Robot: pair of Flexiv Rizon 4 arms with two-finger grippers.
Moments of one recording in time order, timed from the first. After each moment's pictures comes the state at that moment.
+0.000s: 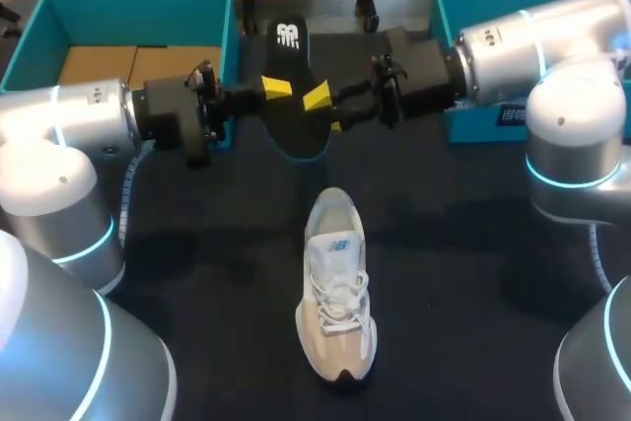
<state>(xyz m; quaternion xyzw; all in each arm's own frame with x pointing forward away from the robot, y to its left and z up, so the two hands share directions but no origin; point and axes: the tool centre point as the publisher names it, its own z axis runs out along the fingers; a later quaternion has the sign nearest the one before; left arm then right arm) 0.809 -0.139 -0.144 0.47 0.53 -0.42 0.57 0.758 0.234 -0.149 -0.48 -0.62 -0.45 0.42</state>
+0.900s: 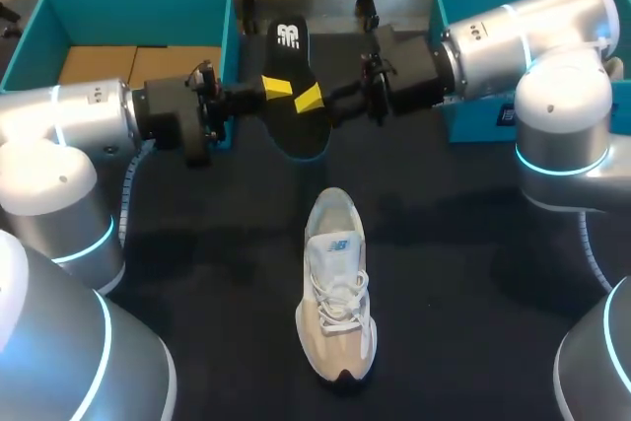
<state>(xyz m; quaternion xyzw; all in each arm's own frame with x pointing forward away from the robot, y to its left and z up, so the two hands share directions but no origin) 0.810 -0.140 -0.144 0.47 0.53 -0.42 0.57 0.761 0.246 -0.150 -0.47 -0.63 -0.44 0.44</state>
